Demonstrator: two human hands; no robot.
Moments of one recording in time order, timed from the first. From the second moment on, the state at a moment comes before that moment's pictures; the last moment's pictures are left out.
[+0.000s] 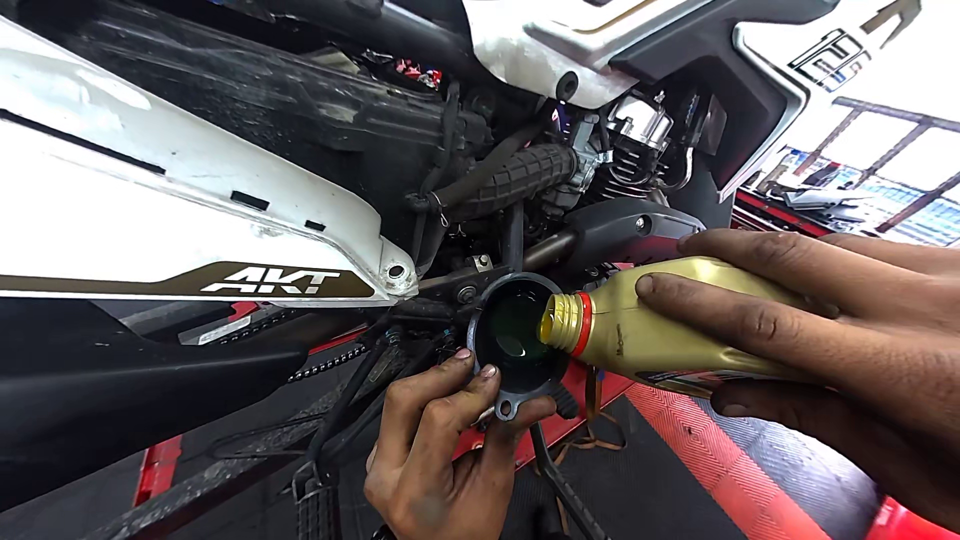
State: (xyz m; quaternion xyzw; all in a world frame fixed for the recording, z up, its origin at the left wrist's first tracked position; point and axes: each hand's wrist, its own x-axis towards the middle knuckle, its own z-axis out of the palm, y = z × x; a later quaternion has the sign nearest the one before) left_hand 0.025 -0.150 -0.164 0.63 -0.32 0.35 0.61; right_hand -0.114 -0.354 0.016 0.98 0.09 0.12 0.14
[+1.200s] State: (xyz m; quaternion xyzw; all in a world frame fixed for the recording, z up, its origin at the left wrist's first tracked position) left_hand 0.024 -0.149 -0.163 0.64 -0.32 0.36 0.60; right_hand -0.116 -0.354 0.008 0.98 0.10 0.14 0.13
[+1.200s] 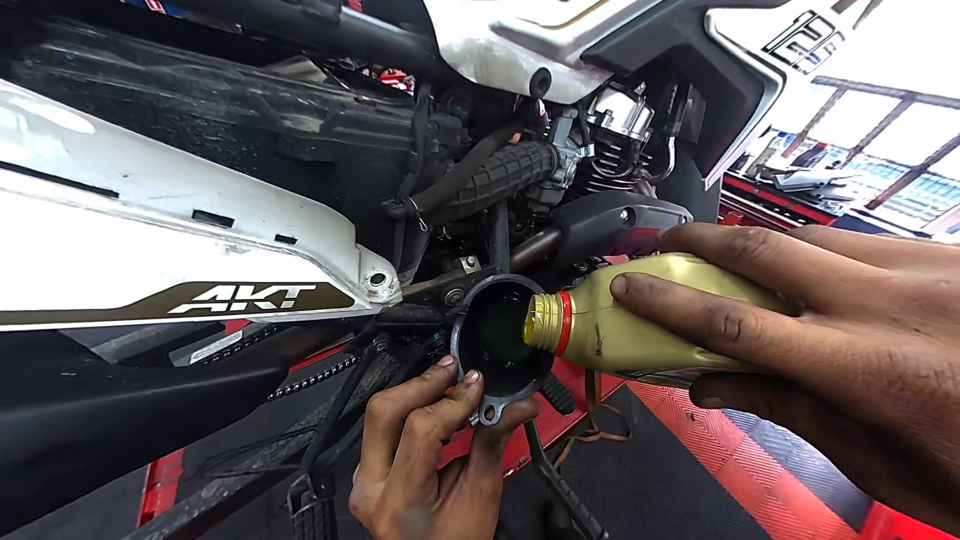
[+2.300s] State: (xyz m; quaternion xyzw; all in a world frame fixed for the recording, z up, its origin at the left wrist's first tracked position) left_hand 0.026 -0.150 -0.161 0.64 -0.32 0.36 0.60; right_hand -0.110 -0.345 0.019 0.97 0.11 0.13 0.20
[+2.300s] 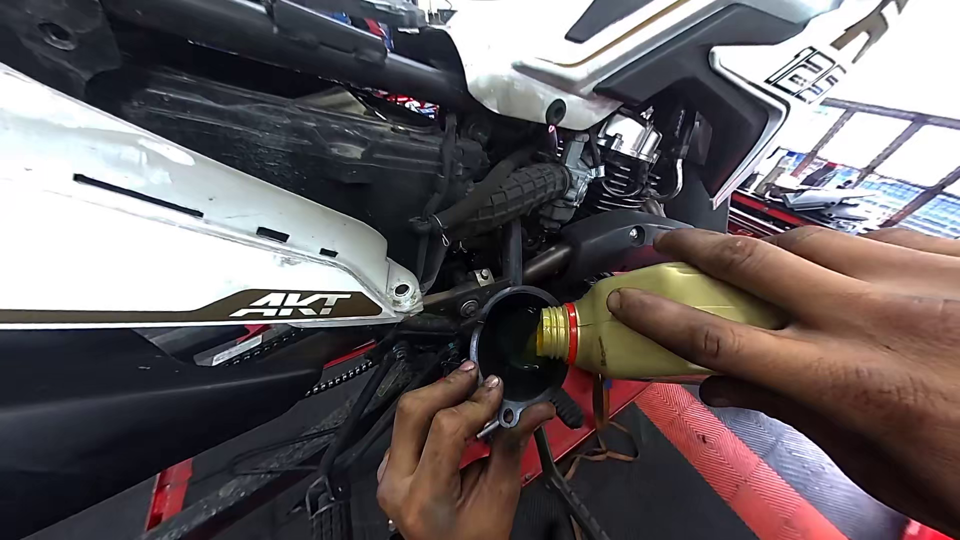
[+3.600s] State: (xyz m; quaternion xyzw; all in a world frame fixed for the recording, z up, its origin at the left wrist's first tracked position) left_hand 0.024 -0.151 -0.160 0.63 -0.32 0.36 0.60; right_hand -0.114 -0.349 0.016 0.97 0.11 0.13 0.19
